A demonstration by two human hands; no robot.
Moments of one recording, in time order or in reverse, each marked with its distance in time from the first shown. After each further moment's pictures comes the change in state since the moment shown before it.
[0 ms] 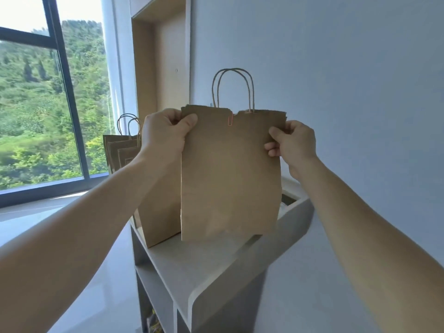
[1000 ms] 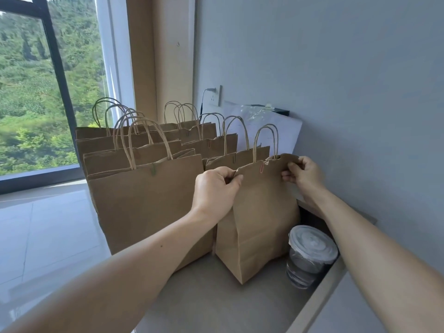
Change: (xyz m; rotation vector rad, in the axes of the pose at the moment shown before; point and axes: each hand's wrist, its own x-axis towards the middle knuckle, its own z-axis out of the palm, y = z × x) left_hand 0.056 -0.180 0.124 0.148 -0.215 -0.107; right_hand 0.147 0.215 0.044 -0.063 -0.041 0.160
